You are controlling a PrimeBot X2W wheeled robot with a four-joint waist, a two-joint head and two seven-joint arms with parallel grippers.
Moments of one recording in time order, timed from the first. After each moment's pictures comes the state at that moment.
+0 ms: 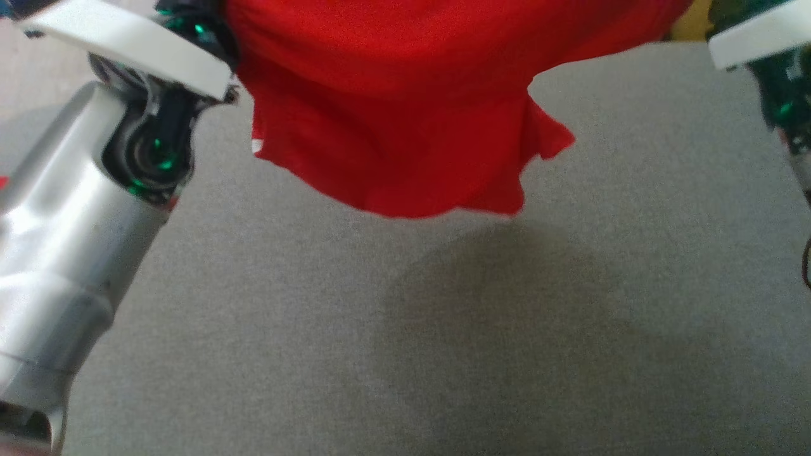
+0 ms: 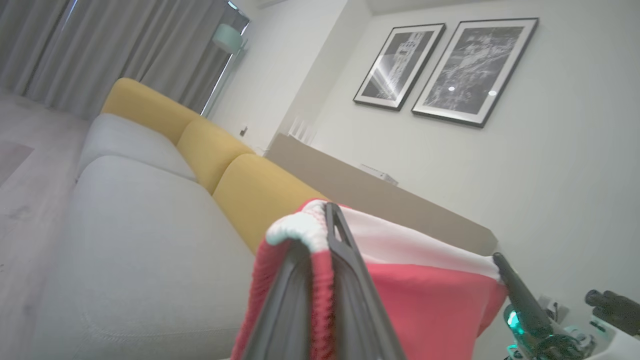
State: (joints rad) left arm -1.00 0.42 -0.72 0.31 -1.41 -0.13 -0.03; right arm -1.00 -0.52 0.61 0.41 0.80 0.13 -0.21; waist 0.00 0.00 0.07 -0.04
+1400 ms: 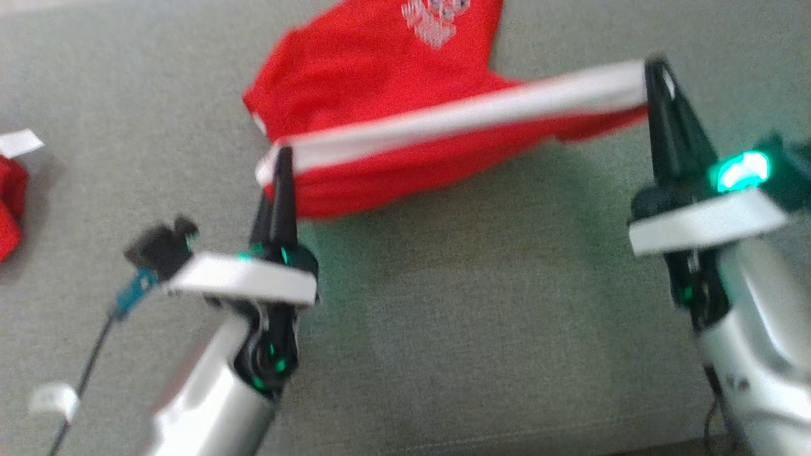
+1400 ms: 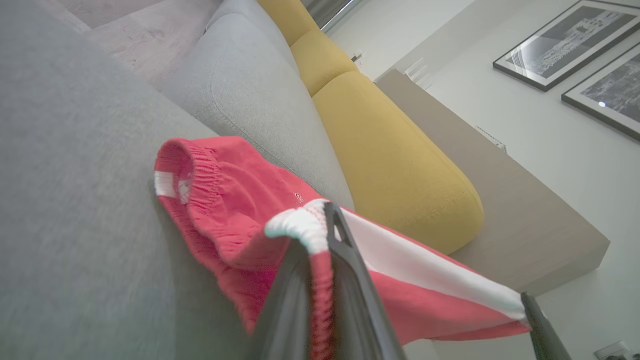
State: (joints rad) left arm -0.48 0.19 -0.56 0.29 -1.17 -0.13 -0.26; right arm -0.50 -0.27 0.30 0.27 0.50 0.13 -0.26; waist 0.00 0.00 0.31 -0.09
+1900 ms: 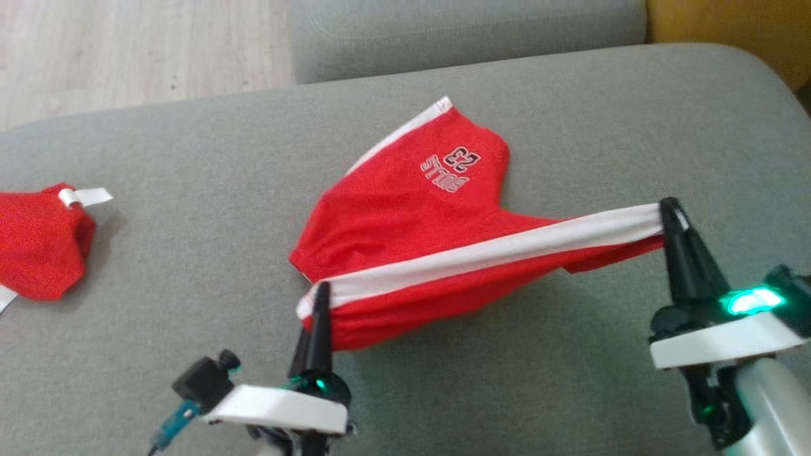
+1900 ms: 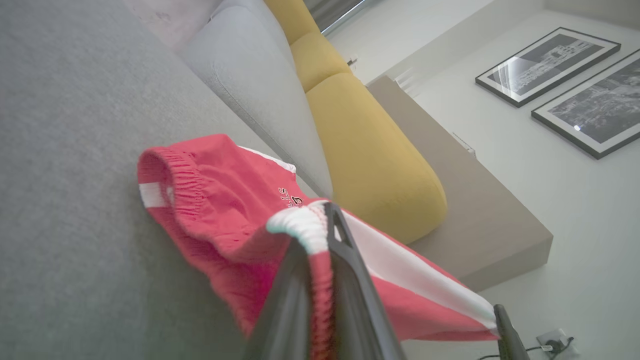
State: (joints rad) left arm -0.10 0.12 -0.55 0.16 -1.17 -0.13 -0.26; right arm -0.11 -0.29 0.23 0.13 0.56 0.13 -0.26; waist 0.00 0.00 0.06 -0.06
